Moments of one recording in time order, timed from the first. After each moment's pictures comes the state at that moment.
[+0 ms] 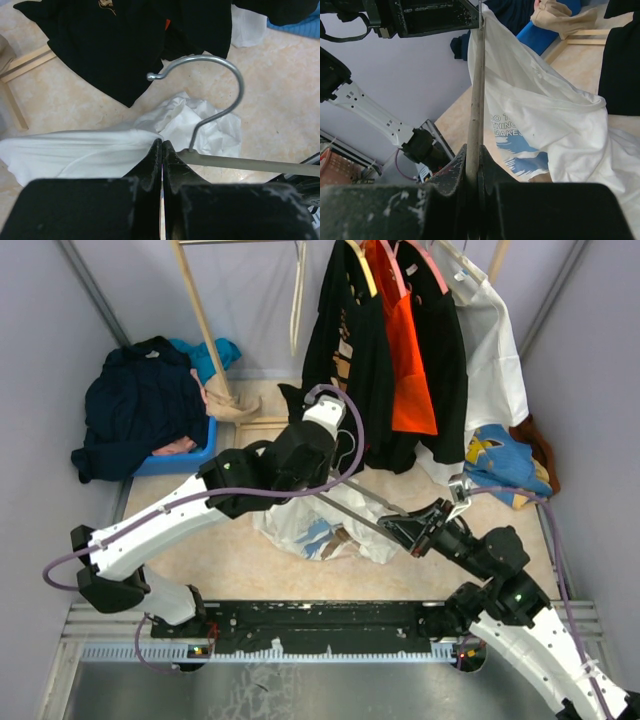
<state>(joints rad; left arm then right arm) -1.15 1.47 1.73 -0.87 -0.53 -0.40 0.66 0.20 0.48 -0.16 -0.29 0.61</state>
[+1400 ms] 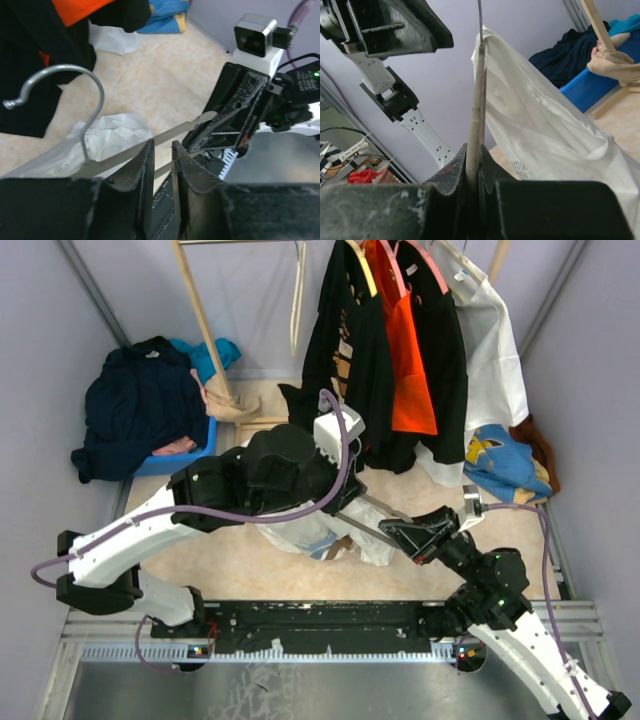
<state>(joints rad) -1.28 1.43 1.86 -0.83 -0.25 -0.34 0.66 0.06 0.22 0.29 -0.33 0.83</state>
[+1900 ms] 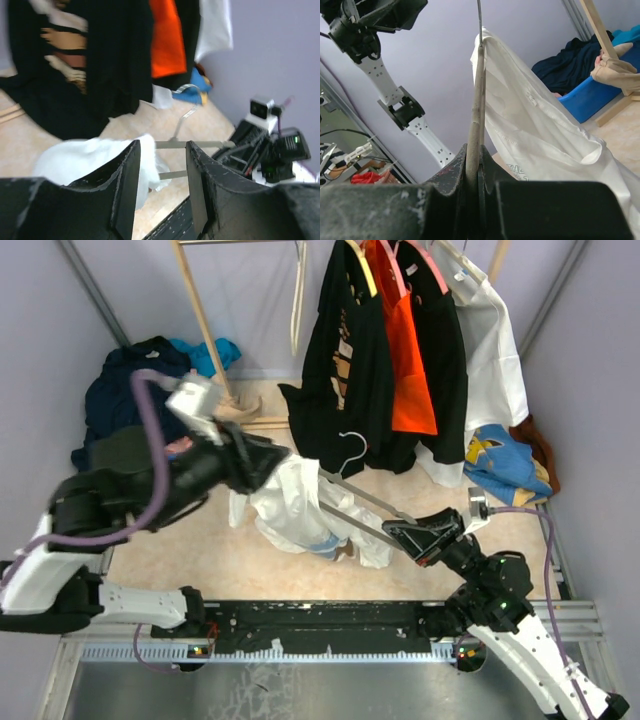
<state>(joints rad) -1.28 1.19 1.87 -0.83 -0.46 -0.37 0.66 0.02 0.22 0.31 -0.32 0.84</state>
